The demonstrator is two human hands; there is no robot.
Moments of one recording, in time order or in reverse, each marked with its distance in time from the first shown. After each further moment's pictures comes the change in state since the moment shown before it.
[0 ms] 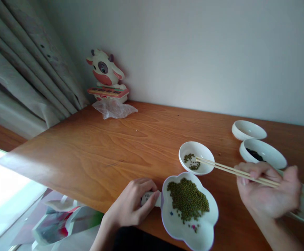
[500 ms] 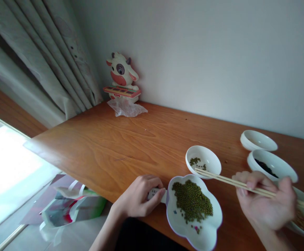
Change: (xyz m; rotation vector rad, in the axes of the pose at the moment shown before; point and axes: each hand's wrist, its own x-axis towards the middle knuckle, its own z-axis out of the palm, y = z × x) left_hand 0.000 0.000 0.001 0.058 0.046 0.030; right_hand -0.005 0.008 0.004 -0.024 -0.118 0.080
